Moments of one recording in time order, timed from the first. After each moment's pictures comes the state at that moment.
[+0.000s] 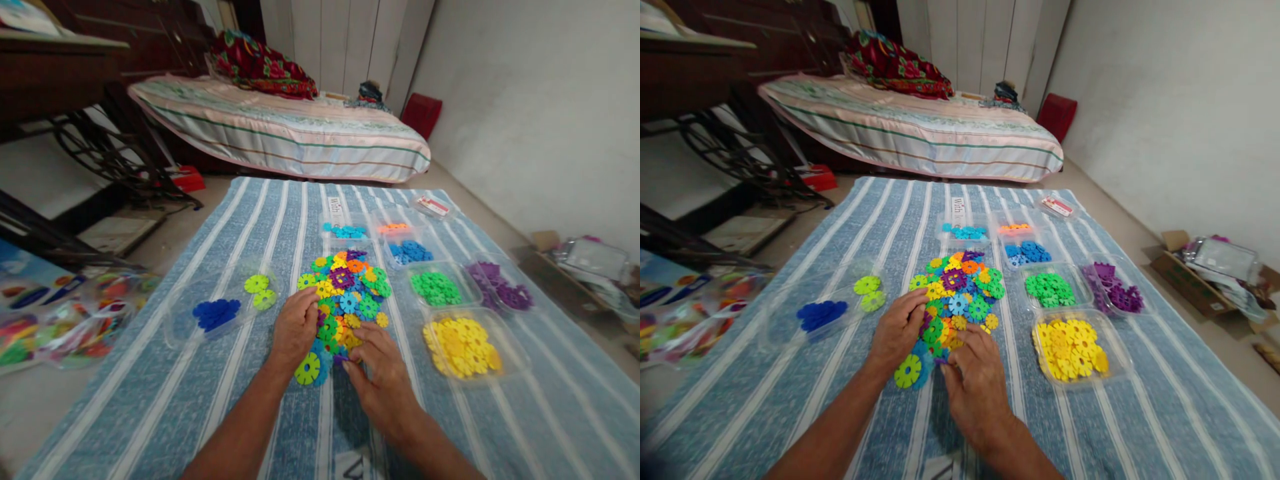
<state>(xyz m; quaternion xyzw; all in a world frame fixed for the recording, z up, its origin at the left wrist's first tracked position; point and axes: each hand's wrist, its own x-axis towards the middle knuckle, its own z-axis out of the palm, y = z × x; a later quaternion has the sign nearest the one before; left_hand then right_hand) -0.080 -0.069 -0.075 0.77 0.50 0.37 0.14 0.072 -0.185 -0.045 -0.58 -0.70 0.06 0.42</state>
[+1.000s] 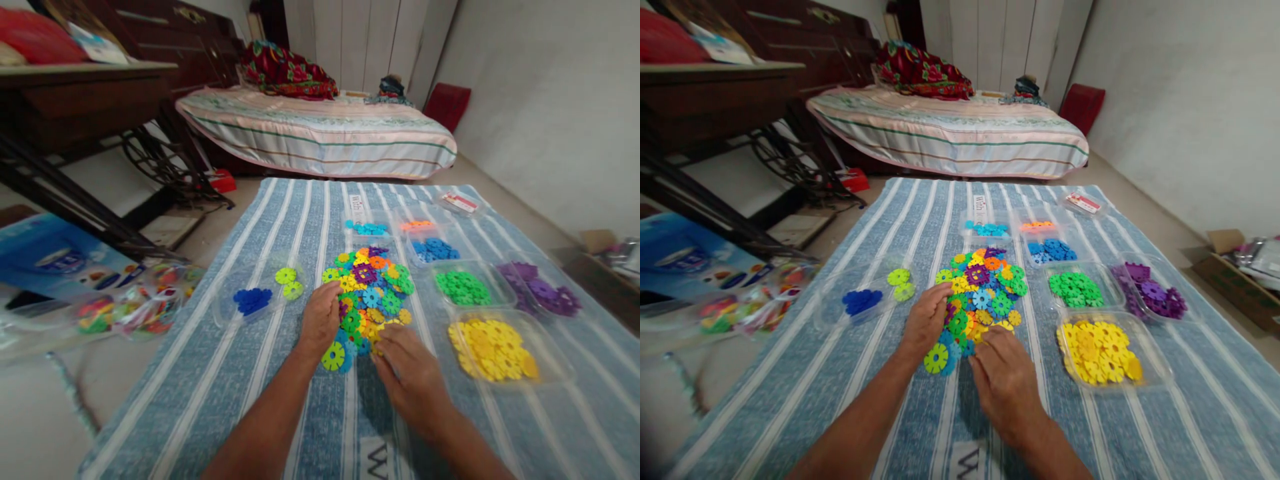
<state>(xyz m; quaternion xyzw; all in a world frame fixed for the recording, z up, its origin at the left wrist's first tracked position) -0.081 -0.073 -0.080 0.77 0.48 0.39 0.16 0.083 -0.191 -0.042 -0.52 -0.75 0.00 0.42</state>
